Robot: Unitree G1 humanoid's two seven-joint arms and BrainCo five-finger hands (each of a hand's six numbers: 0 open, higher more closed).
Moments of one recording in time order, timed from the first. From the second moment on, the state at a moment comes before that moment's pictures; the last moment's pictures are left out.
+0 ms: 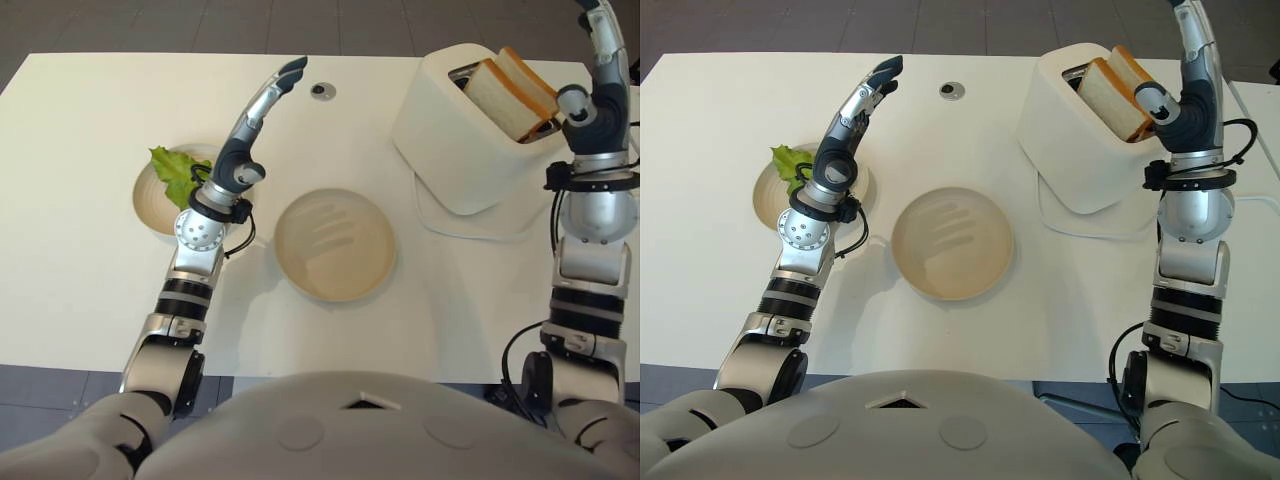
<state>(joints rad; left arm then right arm) -0.27 0.21 -0.11 0.27 0.02 -0.86 -0.25 -0.22 -0.52 -0.33 0.06 -0.32 -0.46 -0.01</state>
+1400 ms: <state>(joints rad) -0.30 0.71 -0.01 0.46 0.82 -0.56 0.10 -0.19 -0.53 -0.30 -0.12 0.03 -0.63 -0.06</state>
